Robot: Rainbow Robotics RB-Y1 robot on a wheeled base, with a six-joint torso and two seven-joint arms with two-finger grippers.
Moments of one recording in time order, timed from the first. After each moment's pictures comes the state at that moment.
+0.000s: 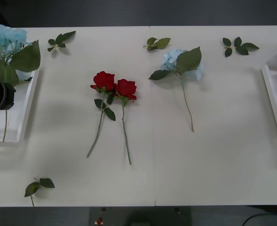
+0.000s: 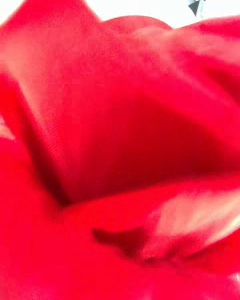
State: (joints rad) right arm -0.85 -1.04 0.70 -0.64 -0.62 0.61 1.60; left arm -0.27 0.51 0.36 -2.06 0.50 1.69 -1.66
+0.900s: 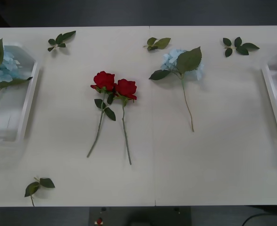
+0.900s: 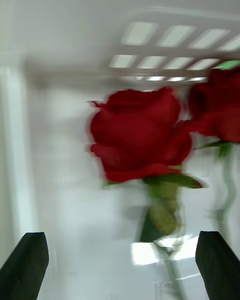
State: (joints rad) right arm -0.85 -1.04 0.70 -0.78 -1.11 0.78 1.59; left arm -0.49 0.83 0.45 -1.22 0.87 1.49 -2.06
